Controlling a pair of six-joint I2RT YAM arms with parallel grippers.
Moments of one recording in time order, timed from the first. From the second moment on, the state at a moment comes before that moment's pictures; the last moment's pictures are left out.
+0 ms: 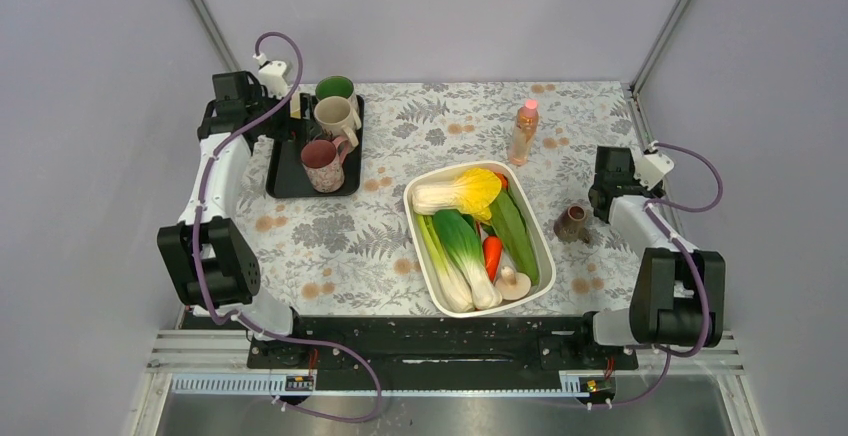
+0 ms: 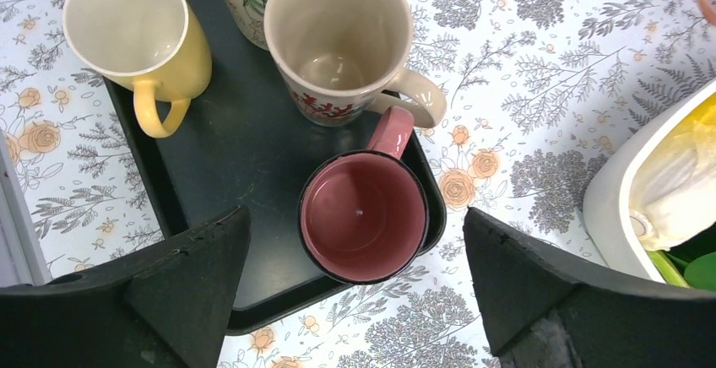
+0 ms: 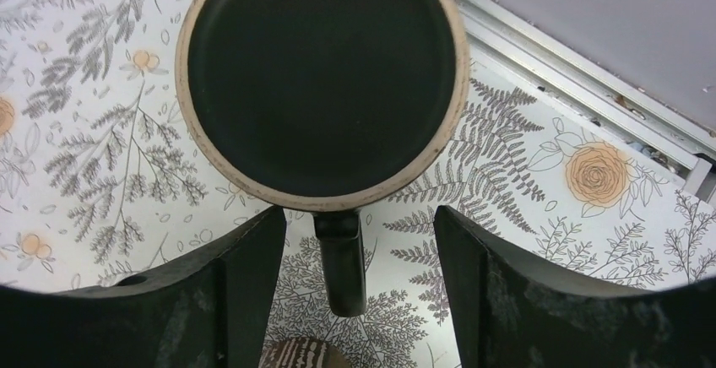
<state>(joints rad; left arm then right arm) 0.16 1.59 1.44 -0.52 0.49 0.22 -0.07 1.38 0.78 -0.23 0.71 0.66</state>
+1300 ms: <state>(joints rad) 0.03 1.38 1.66 -0.77 0.76 0.19 0.14 0.91 1.08 -0.23 -0.01 0.50</state>
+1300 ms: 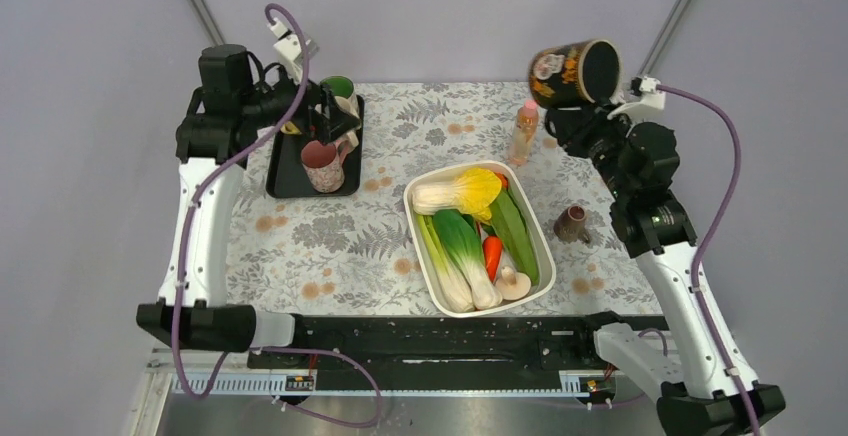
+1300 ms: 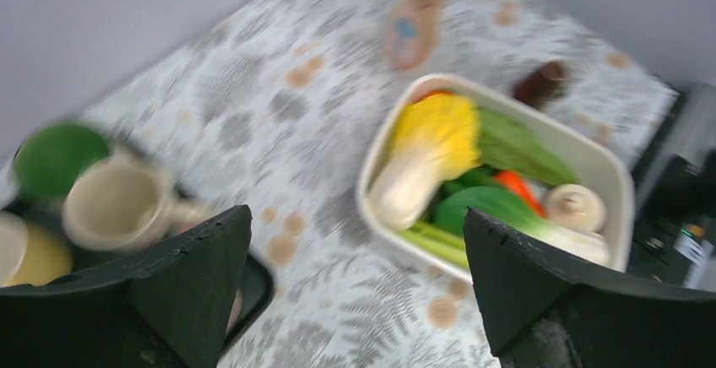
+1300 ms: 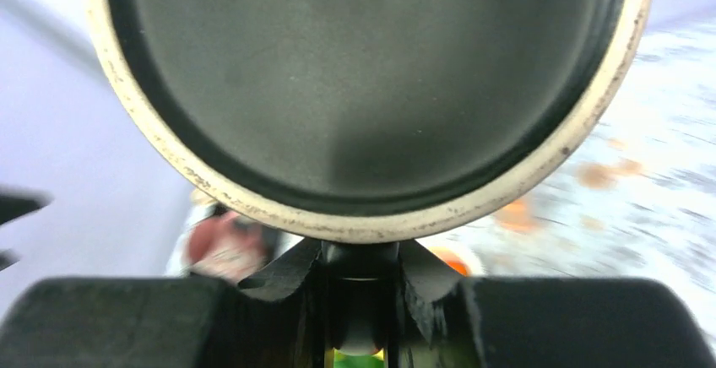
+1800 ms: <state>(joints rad) -0.21 1.34 1.83 -0.44 1.13 -0.38 0.66 1.11 1.19 0.21 -0.19 0.72</state>
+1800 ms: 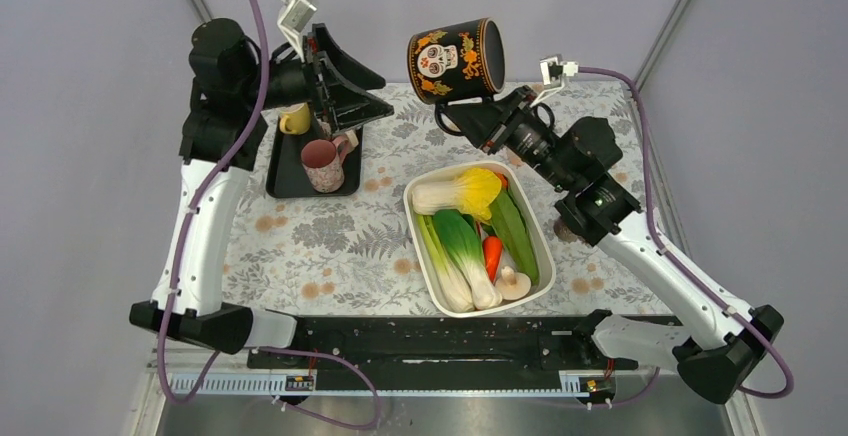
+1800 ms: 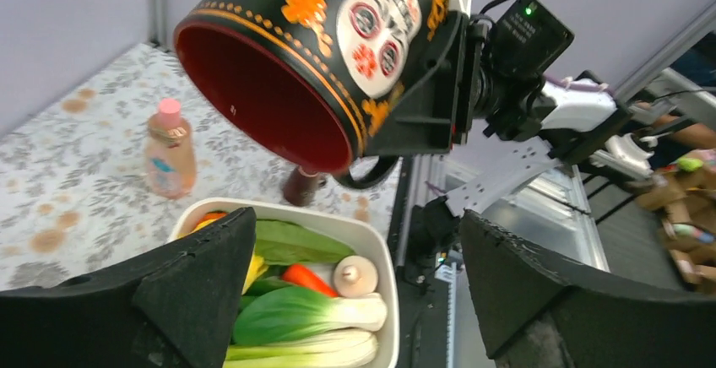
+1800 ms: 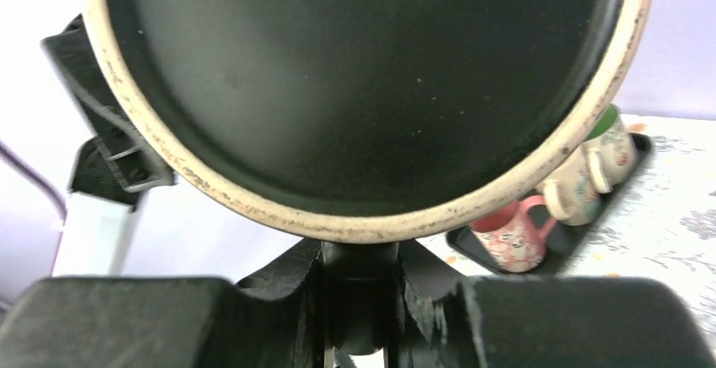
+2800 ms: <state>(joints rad) -0.19 1.42 1.90 -0.35 1.12 -0.62 0.80 1.28 1.29 0.31 -0.15 0.68</state>
